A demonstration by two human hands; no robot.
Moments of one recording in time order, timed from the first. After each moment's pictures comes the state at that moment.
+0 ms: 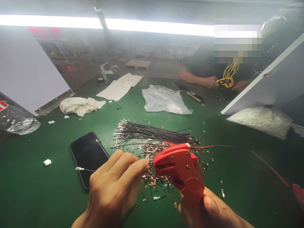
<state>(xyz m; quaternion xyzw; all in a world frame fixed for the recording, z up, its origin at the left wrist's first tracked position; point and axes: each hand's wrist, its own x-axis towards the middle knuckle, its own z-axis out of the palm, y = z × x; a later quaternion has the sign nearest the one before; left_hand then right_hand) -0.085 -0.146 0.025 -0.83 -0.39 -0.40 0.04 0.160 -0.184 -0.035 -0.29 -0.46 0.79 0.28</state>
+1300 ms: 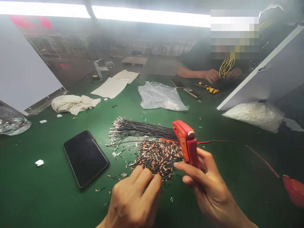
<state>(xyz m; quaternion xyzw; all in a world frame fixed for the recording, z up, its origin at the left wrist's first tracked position) -0.052 -0.166 -0.012 -0.86 -0.35 -0.36 0.01 0.170 -0.176 -0.020 -0.47 -0.77 0.19 0.38</state>
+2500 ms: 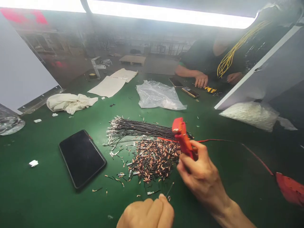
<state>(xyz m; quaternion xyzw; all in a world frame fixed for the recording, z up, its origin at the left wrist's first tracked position) -0.030 -0.185 -0.017 -0.88 -0.33 -0.33 0.12 0.168 -0.157 -0.032 -0.55 -0.78 -0.05 0.29</state>
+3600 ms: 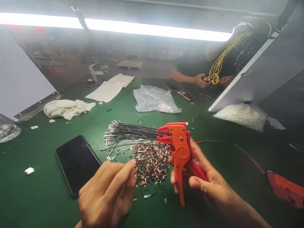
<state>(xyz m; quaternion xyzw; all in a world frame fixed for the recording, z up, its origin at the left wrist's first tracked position) -0.072 -0.154 0.007 -0.79 -0.39 -0.46 0.11 0.183 -0.165 -0.007 -0.30 -0.42 0.73 0.45</state>
